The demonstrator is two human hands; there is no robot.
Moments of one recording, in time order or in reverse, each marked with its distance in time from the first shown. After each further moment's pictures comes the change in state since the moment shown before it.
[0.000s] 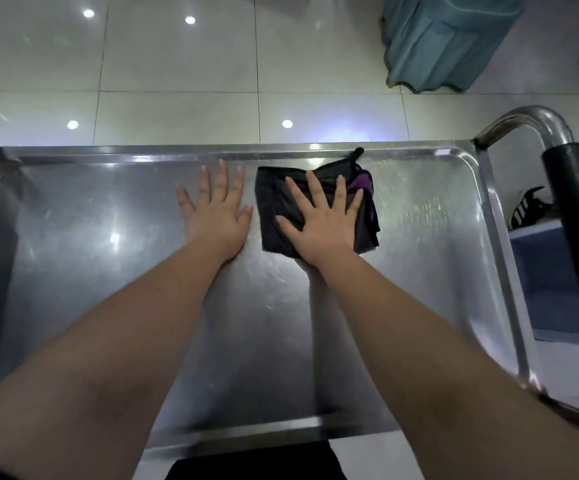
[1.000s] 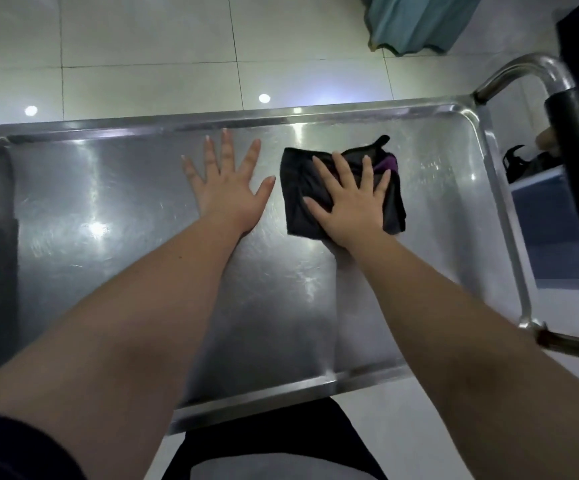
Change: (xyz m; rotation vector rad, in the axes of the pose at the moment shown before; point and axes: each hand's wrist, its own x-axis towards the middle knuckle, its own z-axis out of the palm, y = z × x) left_hand -0.009 0.001 0.006 -0.006 0.031 0.045; right_hand -0.041 0.015 0.004 -0.011 -0.003 0.086
